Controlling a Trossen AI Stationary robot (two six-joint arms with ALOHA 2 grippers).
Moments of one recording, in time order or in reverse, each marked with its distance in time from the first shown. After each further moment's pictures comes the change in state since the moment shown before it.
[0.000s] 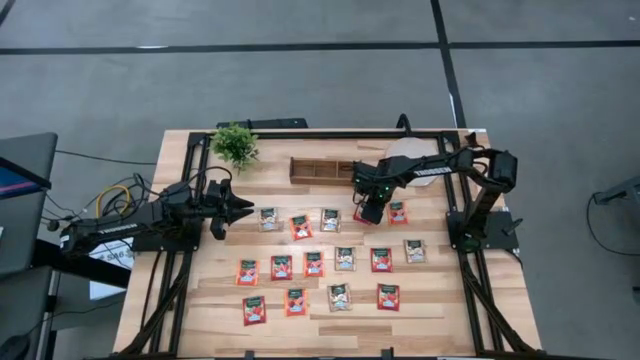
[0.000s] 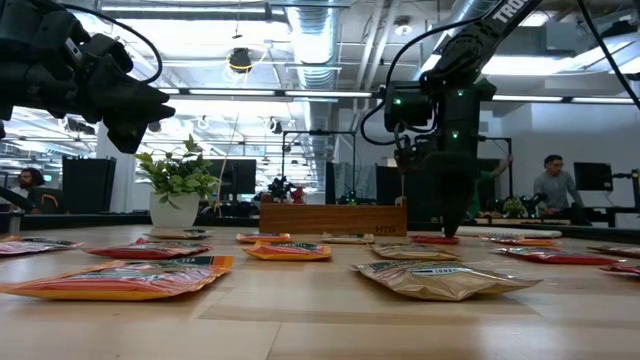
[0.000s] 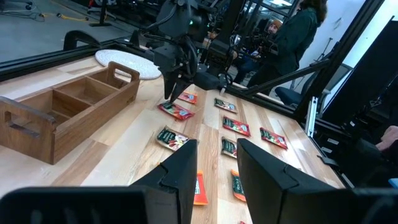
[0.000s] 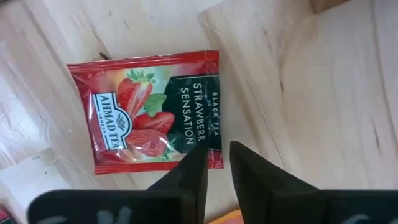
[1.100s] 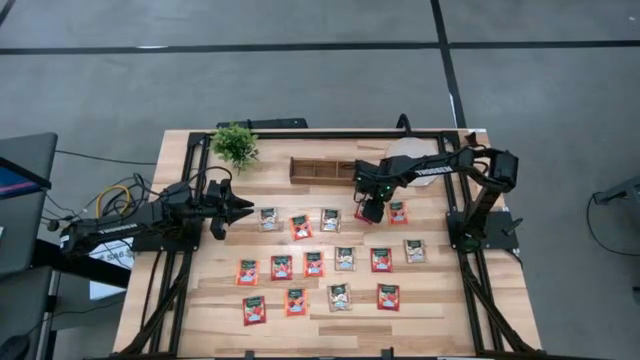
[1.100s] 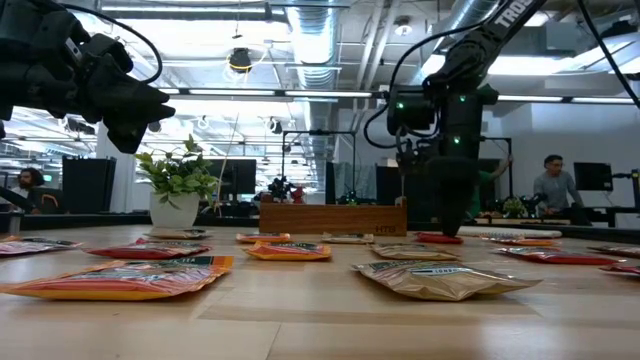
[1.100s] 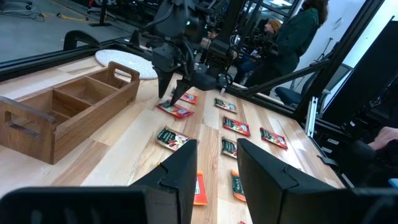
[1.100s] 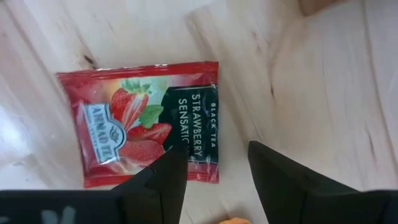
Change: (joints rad) left arm 0.000 0.000 0.000 0.000 0.000 0.000; right arm -0.022 -0.004 -0.037 0.058 0.001 -0.024
